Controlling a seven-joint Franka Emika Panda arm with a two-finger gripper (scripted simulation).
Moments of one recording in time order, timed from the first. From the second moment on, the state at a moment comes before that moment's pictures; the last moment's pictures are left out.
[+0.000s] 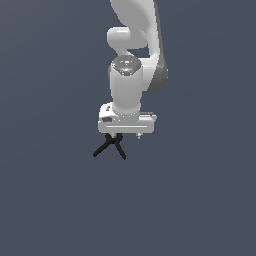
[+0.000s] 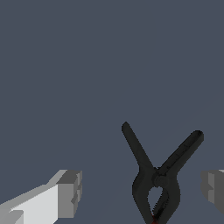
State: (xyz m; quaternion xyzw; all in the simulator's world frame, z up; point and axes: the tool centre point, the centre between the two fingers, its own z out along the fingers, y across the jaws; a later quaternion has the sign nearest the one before) arm 0.002 -0.008 0.177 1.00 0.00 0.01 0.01
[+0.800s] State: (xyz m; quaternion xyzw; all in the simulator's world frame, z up) arm 0.001 -0.011 0.173 1.00 -0.01 0.02 0.01
